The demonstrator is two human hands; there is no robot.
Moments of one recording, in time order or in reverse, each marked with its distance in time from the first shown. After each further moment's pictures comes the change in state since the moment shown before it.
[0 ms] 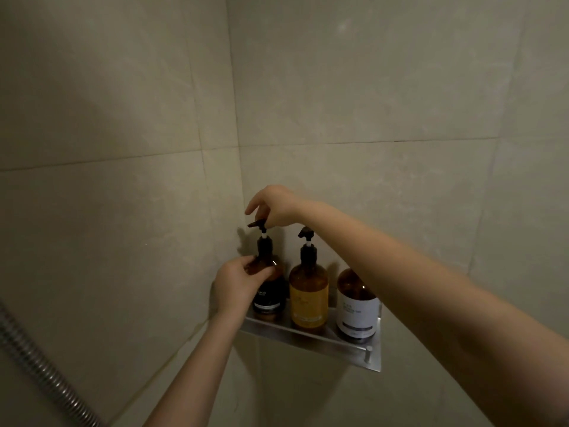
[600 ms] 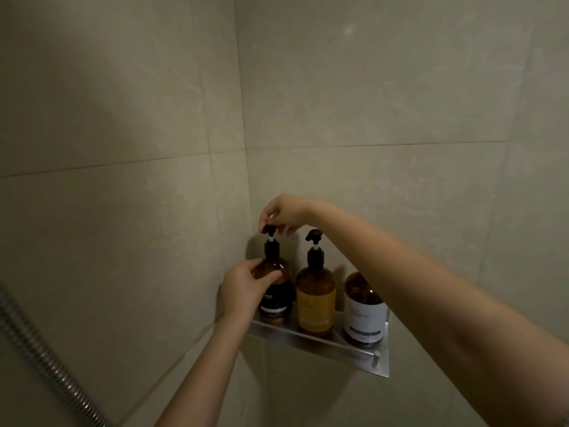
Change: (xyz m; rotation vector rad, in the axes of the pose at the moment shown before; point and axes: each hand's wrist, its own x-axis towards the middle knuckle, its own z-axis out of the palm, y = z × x) left_hand -0.001 0.001 -0.004 -0.001 -0.014 0.012; right_hand 0.005 0.012 0.001 0.232 -0.103 0.142
